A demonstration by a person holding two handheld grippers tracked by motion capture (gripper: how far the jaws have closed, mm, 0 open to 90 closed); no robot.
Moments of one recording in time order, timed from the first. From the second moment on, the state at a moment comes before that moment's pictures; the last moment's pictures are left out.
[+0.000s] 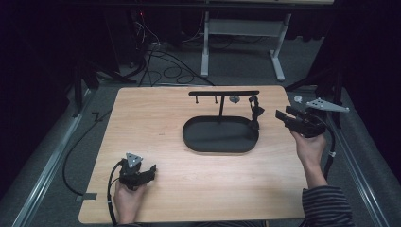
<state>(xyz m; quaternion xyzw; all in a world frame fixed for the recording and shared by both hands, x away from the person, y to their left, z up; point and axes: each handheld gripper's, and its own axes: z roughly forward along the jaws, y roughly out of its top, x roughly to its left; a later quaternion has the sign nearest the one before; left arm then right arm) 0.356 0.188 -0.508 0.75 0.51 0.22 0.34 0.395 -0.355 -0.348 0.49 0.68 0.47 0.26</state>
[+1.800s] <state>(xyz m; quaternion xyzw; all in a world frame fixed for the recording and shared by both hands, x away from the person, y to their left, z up) 0.356 0.188 -0.508 0.75 0.51 0.22 0.34 0.325 -0.377 -0.383 0.50 0.66 0.49 0.26</state>
